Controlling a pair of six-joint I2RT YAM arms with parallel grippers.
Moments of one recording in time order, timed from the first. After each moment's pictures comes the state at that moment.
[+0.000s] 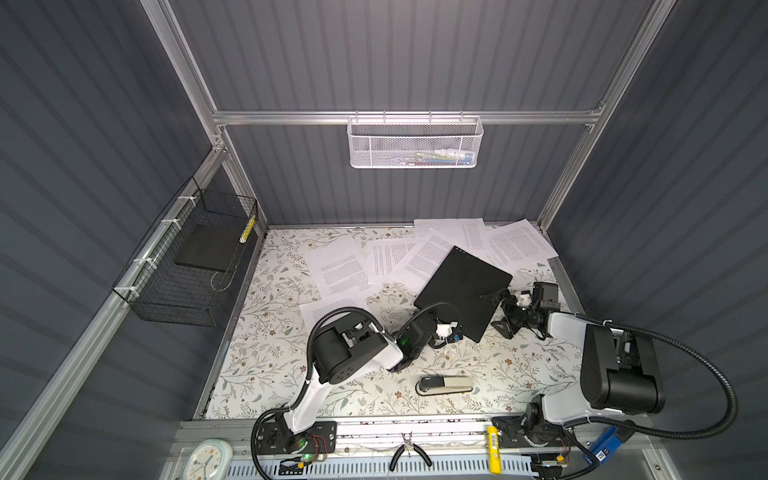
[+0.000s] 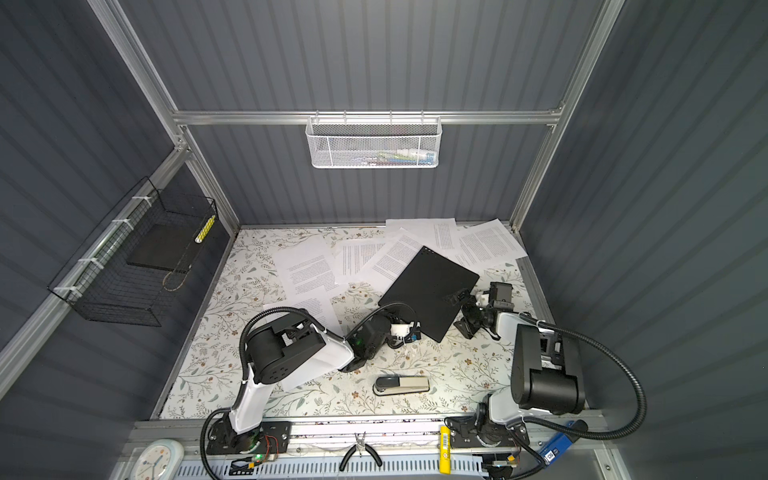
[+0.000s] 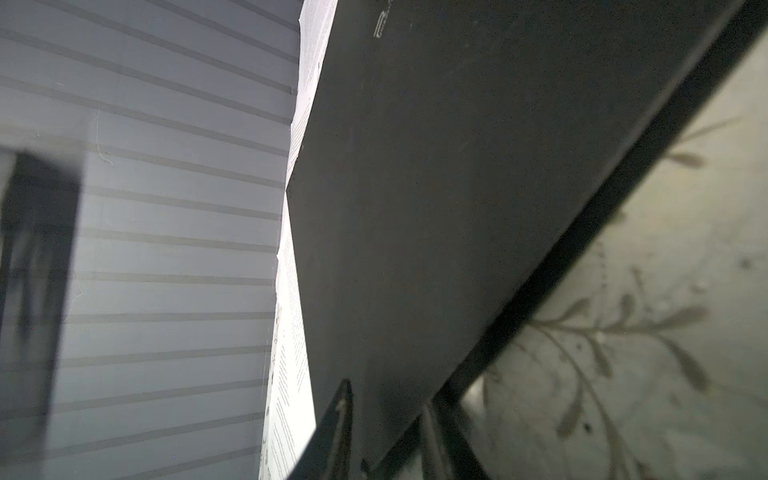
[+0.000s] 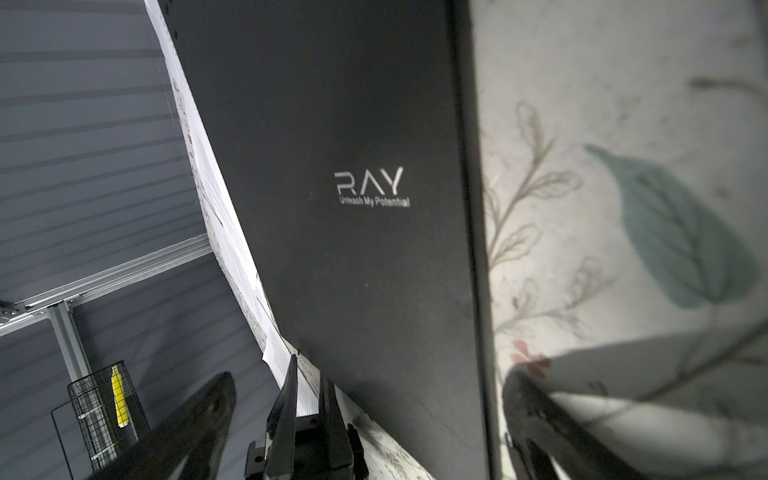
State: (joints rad) left arm -1.02 2.13 0.91 0.81 -0.41 1.05; right arm -0.17 1.50 0.60 -0.09 -0.69 0.88
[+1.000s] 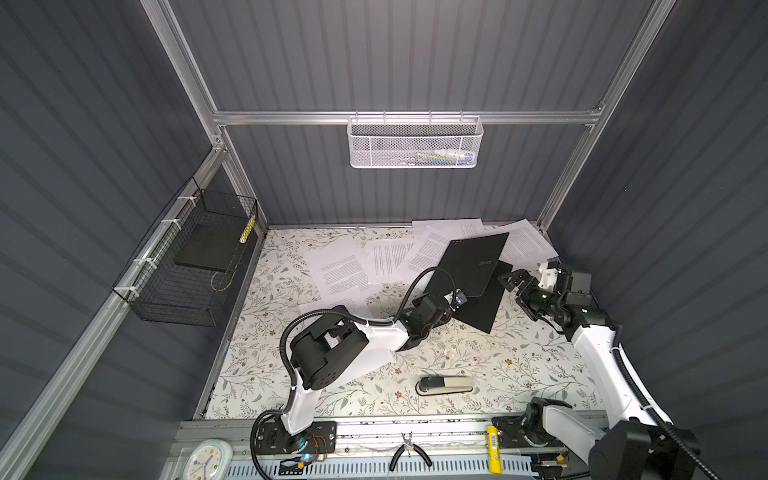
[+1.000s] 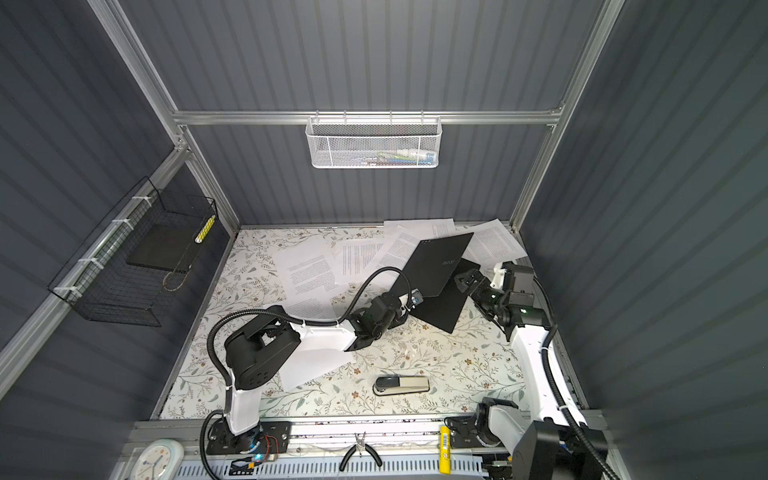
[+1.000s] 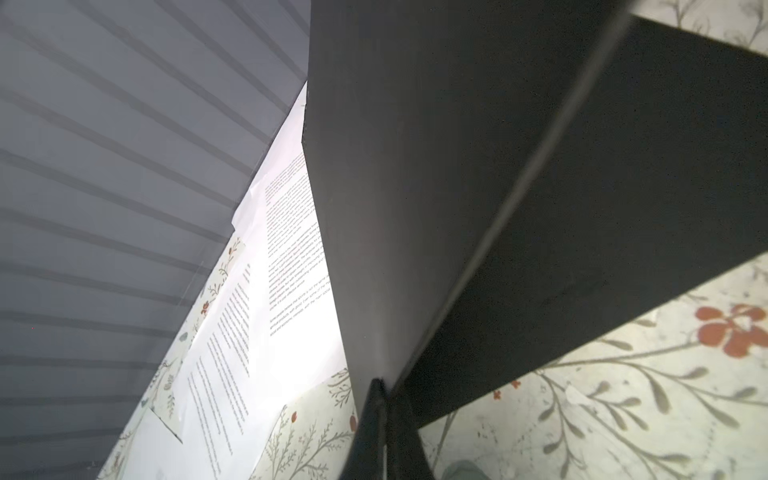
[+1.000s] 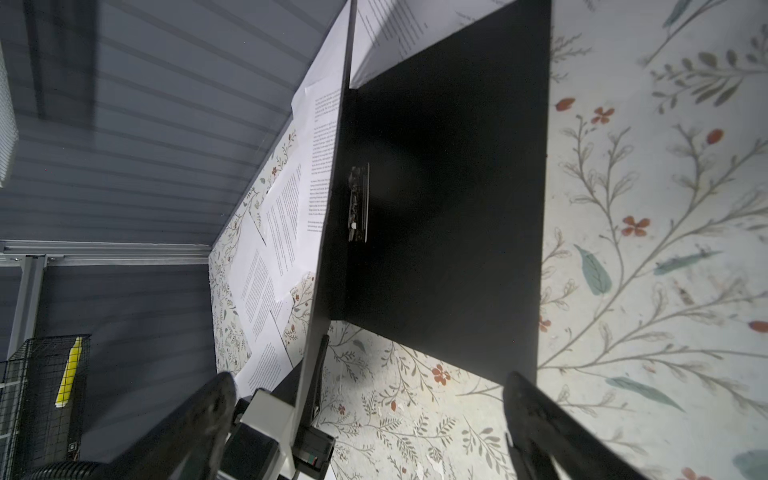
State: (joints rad) left arm -1.01 1.98 1.14 0.29 -0.43 0.43; right arm -0.14 1.06 0.82 -0.47 -0.46 0.69
